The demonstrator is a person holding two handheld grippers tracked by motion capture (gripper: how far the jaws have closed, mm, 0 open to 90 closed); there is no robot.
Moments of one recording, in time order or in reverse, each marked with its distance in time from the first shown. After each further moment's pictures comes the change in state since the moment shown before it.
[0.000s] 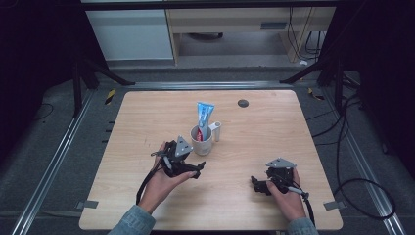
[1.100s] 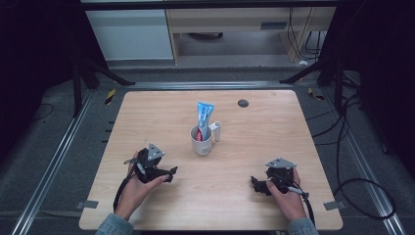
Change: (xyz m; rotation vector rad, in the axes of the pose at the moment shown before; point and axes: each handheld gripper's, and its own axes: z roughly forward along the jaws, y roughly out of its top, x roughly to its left) left arm 0.055 -0.069 -0.021 0.114 0.106 -0.126; right arm 0.000 0.000 0.000 0.000 0.002 0.001
